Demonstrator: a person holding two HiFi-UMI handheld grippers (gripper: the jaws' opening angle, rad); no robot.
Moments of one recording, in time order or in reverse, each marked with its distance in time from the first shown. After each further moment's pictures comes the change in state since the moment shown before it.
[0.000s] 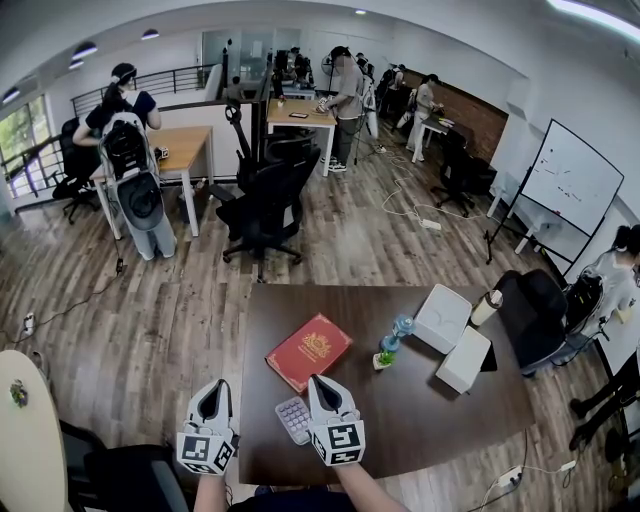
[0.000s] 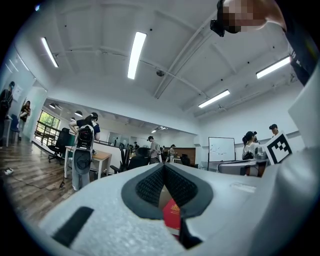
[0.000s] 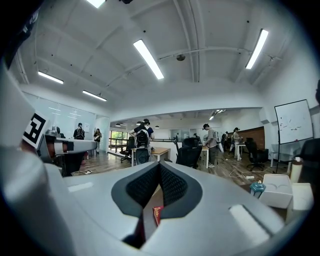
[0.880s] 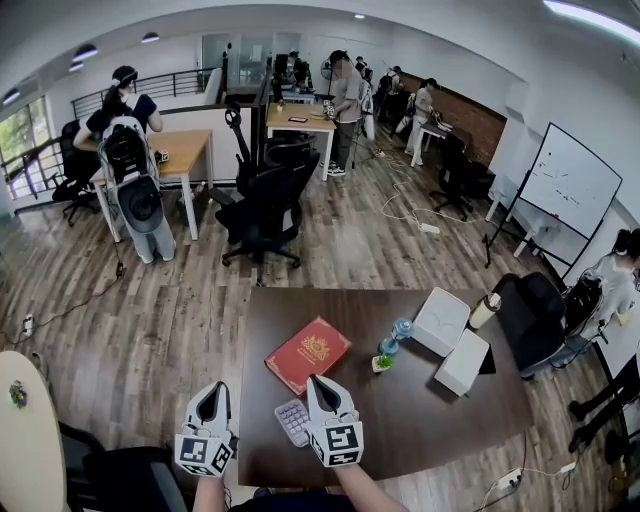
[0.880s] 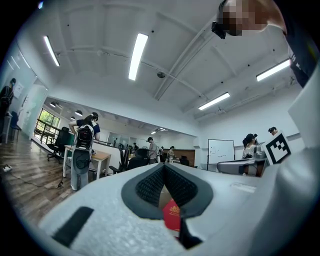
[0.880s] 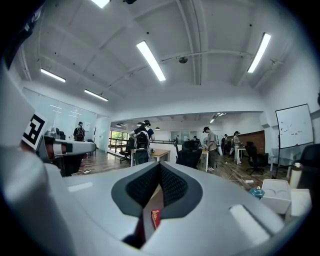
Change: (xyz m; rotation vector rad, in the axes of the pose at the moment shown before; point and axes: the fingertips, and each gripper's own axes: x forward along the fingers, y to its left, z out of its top) left arm -0.001 0.001 0.005 -0.012 -0.017 -0.006; right arm 0.001 0.001 0.014 -0.030 -0.019 -0.004
